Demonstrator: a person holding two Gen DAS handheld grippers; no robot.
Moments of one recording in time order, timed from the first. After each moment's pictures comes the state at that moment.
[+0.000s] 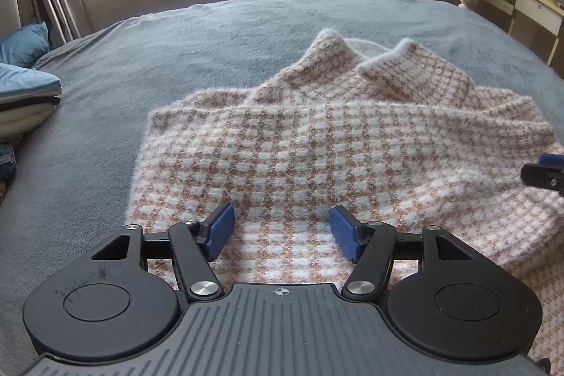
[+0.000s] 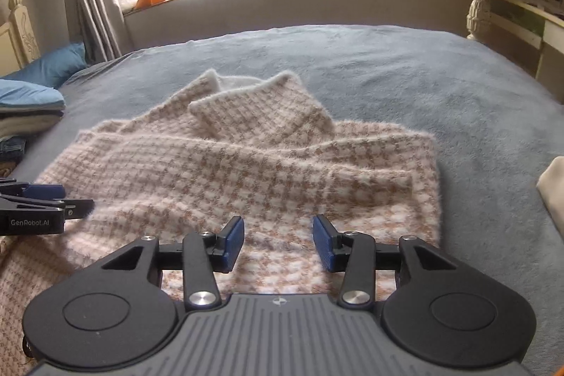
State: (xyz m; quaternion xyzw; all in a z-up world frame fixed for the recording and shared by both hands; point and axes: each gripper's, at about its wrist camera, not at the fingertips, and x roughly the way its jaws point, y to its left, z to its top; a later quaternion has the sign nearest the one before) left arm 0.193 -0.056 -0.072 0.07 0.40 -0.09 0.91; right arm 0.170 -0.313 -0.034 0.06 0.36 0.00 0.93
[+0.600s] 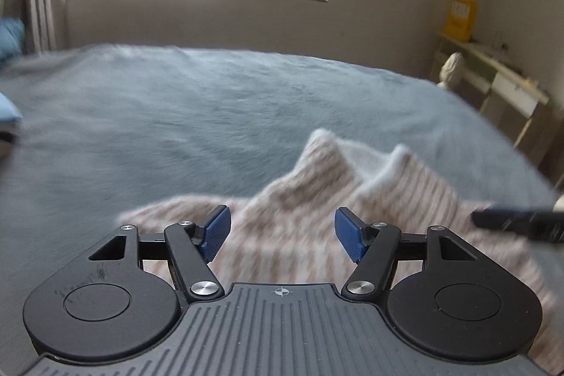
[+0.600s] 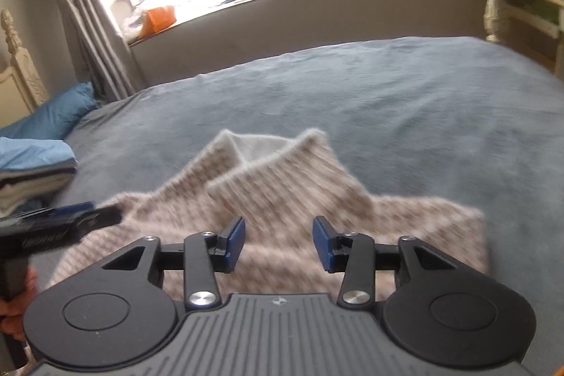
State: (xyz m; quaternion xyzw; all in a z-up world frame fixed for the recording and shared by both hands) left arm 0.289 -0.042 -0.039 -0.05 0.34 -0.16 0.92; right arm 0.264 -0.312 -0.002 0.12 0.35 0.05 0.93
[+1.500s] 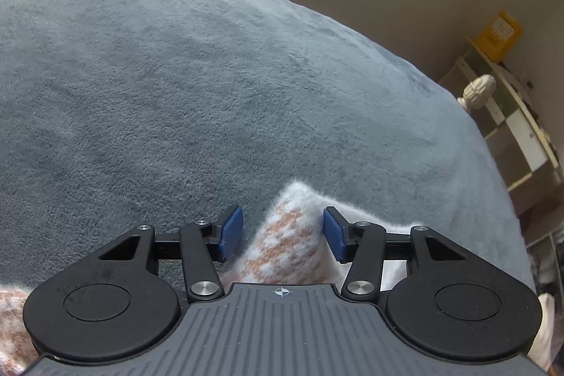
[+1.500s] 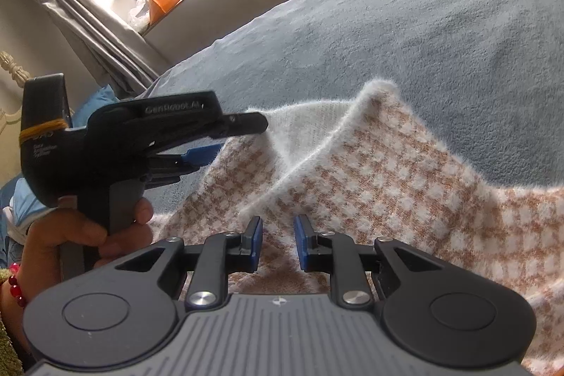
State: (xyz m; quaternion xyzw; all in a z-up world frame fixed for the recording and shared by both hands) left arm 0.427 -0.084 -0.081 -0.18 0.45 -0.15 0.86; right arm 0.346 -0.304 -0.058 0.25 0.42 0.12 0.86
